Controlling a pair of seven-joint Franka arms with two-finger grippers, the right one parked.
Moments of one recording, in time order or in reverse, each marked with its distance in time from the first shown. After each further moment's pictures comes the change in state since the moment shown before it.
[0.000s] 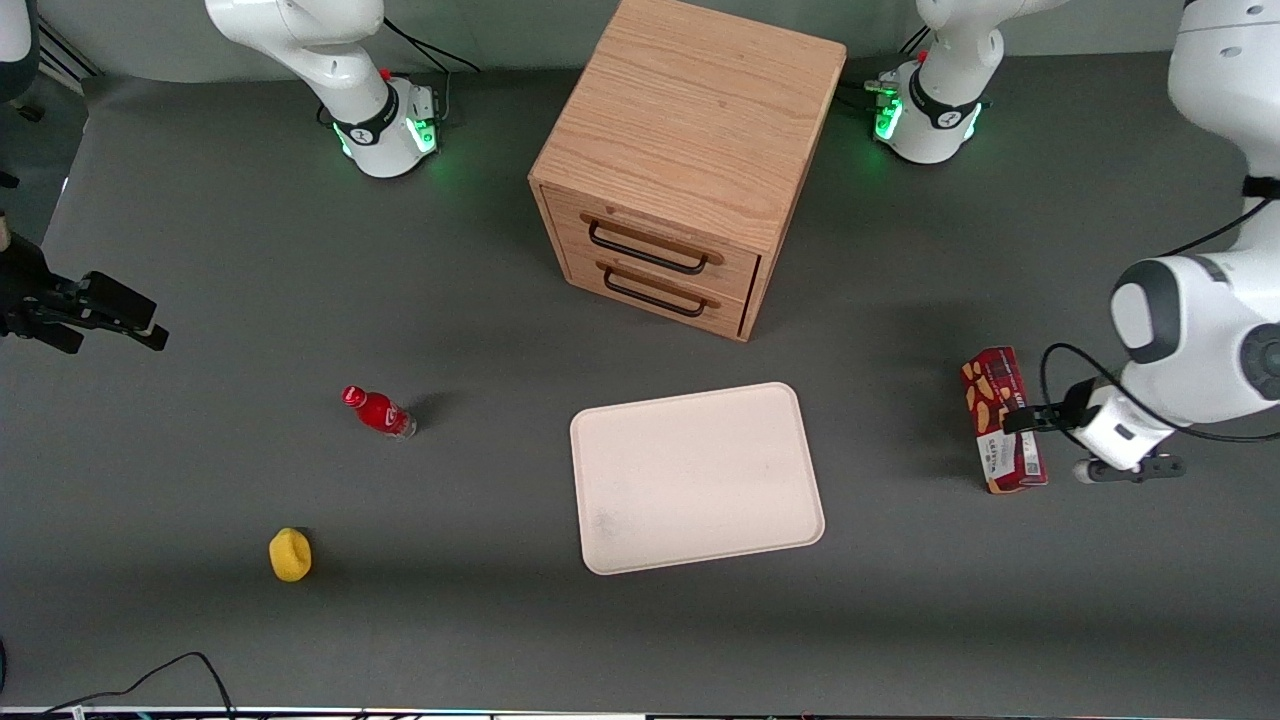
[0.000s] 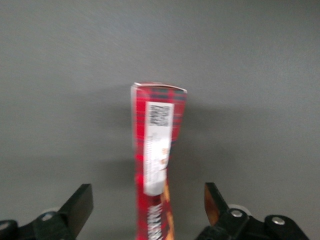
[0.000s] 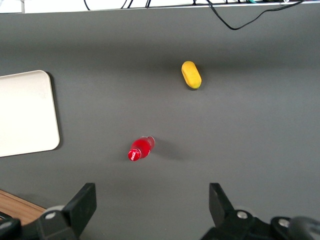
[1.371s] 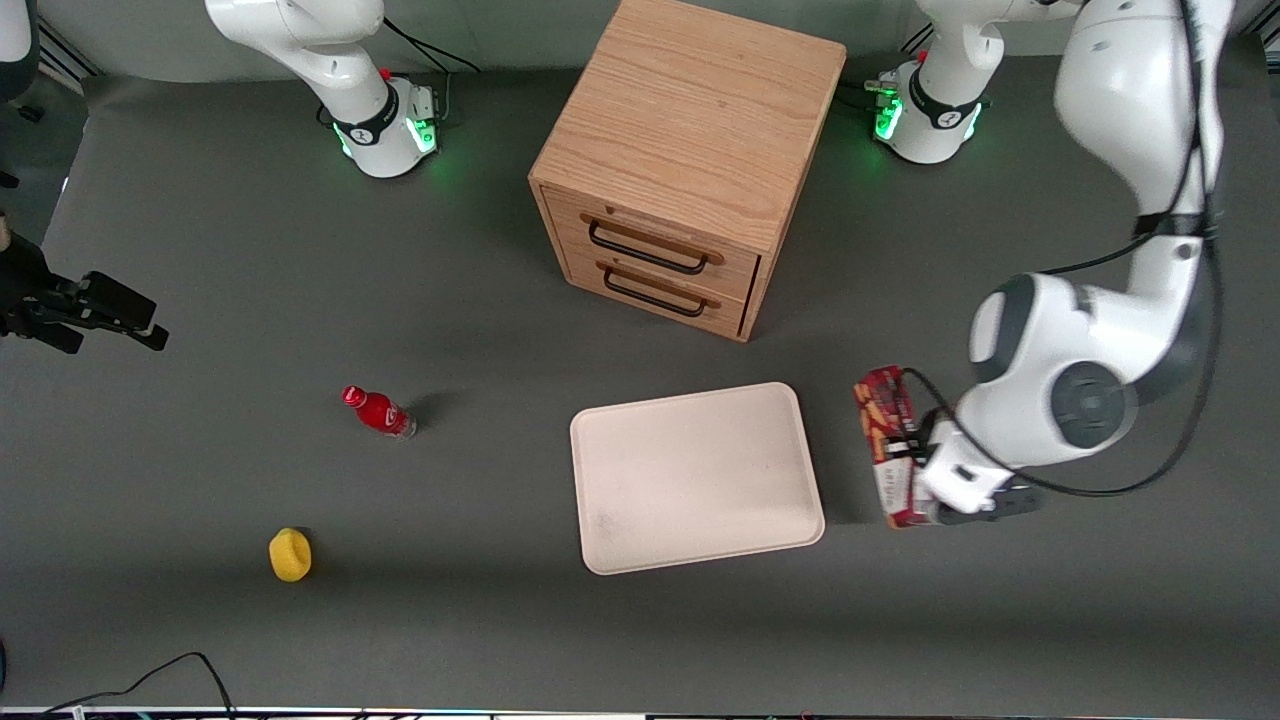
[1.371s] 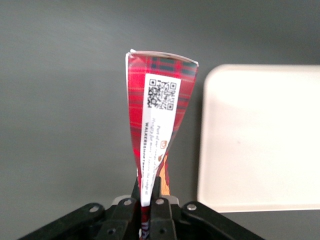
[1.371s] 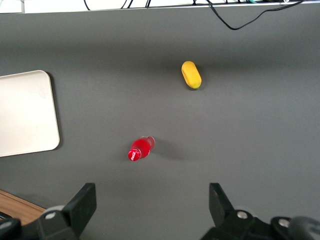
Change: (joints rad) arm -0.358 0.157 -0.017 0.435 0.034 -0.309 -0.433
